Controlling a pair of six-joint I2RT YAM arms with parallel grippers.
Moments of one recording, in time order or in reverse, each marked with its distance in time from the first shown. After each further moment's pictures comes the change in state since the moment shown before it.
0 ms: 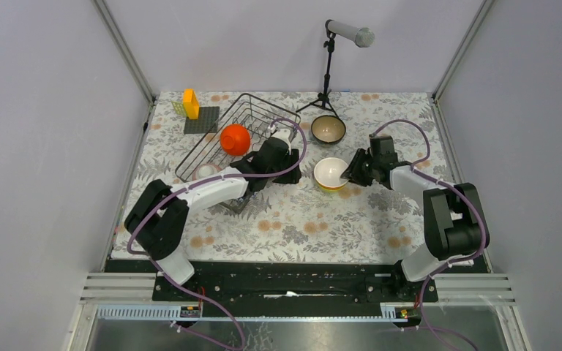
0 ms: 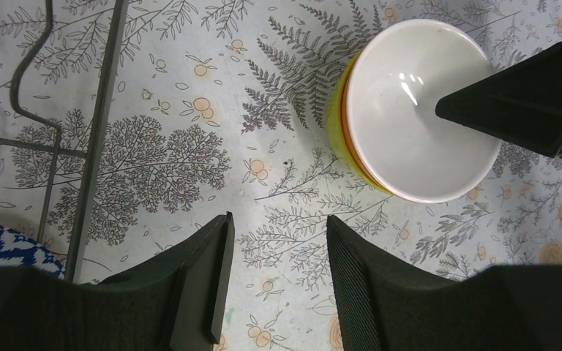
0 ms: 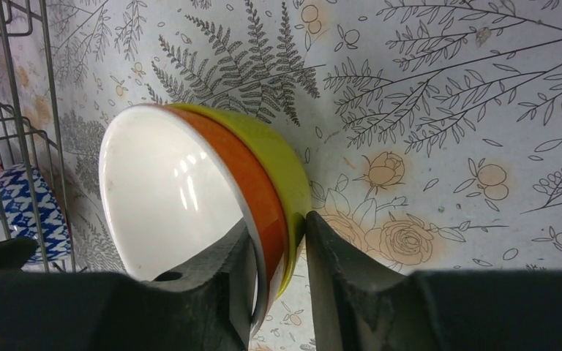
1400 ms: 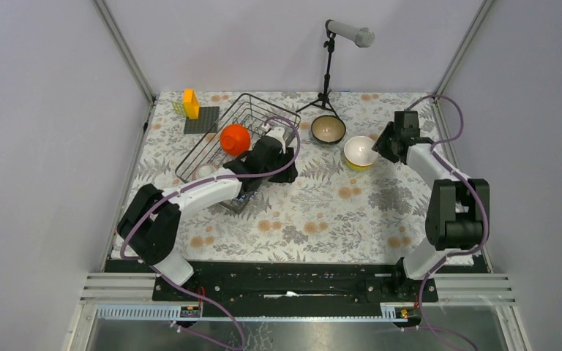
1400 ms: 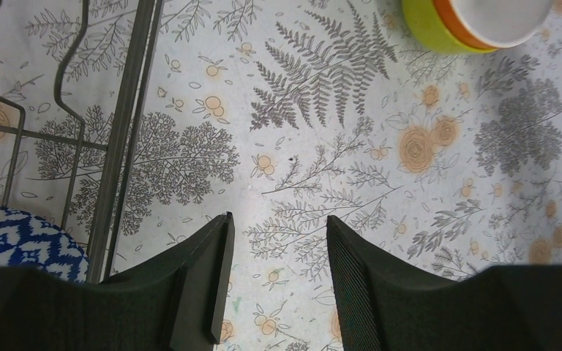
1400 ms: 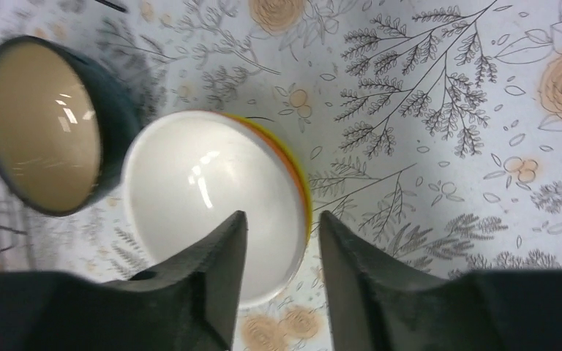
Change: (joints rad) left arm 0.026 -0.034 -0.029 -0.003 0.025 0.001; right arm -0.171 0.099 0.280 -0.160 0.285 -0.045
